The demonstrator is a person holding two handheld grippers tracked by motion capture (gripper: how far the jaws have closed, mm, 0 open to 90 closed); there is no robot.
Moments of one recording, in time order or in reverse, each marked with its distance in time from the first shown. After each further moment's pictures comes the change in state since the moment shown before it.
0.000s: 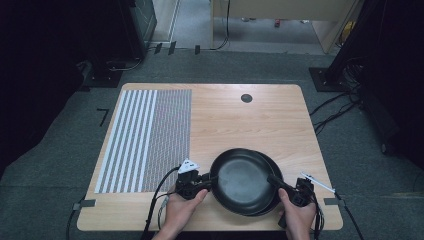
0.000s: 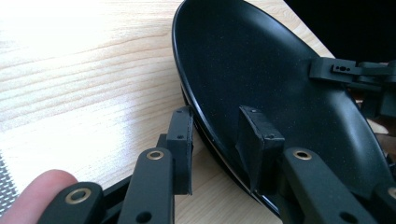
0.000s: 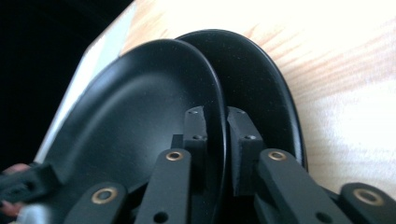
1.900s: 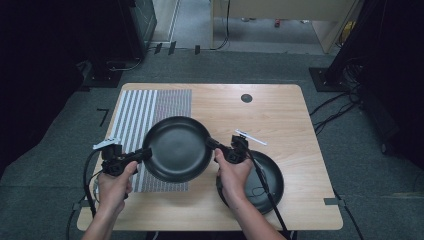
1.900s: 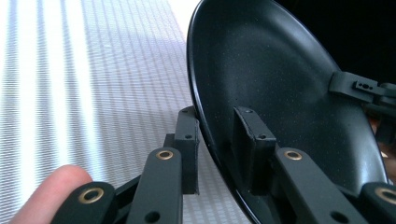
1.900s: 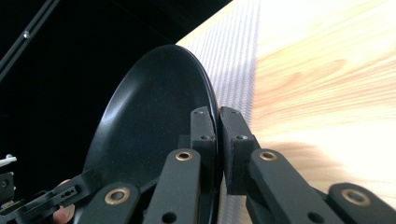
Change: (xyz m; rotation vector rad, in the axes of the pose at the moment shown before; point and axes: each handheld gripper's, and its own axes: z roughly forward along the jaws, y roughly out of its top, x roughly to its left) left arm 0.132 0.046 -0.147 -0.173 0.174 -0.196; right arm 0.175 0.011 0.133 0.078 0.190 -0.060
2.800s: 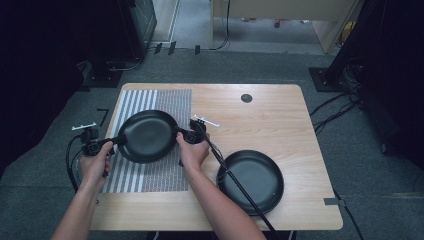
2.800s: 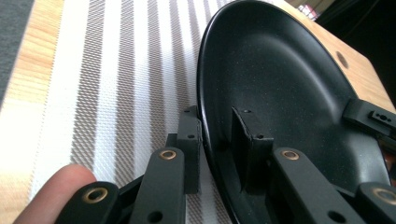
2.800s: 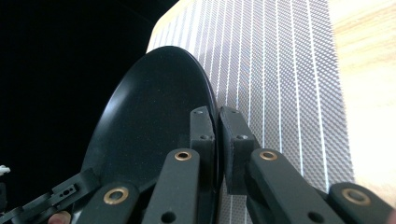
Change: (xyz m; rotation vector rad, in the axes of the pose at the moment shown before) left arm 0.129 0.032 0.032 0.022 0.101 -0.189; right arm 0.017 -0.011 0.152 0.060 -0.083 0.039
